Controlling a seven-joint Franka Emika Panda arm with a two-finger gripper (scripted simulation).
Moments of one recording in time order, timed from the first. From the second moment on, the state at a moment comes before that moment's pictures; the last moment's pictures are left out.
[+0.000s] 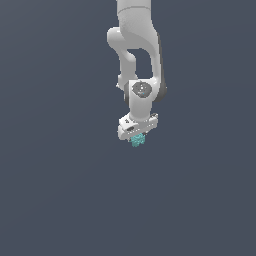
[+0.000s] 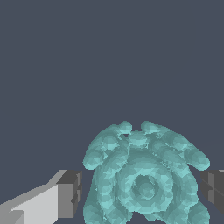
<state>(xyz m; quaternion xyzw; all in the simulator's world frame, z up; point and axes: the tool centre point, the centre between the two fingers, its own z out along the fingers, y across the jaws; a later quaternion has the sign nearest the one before) -0.082 0.049 0.056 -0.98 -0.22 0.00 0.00</state>
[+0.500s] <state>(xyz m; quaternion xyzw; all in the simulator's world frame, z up) -0.082 0.048 0.040 -0.98 -0.22 0.00 0.00</state>
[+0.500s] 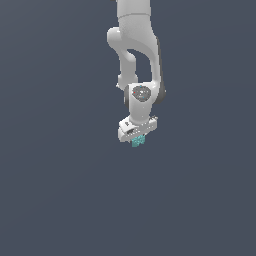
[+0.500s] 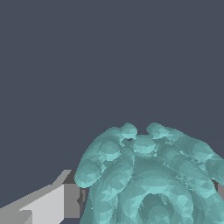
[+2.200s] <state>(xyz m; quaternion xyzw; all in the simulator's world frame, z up) -0.097 -0.066 0.187 -0.98 -0.22 0.00 0.00</state>
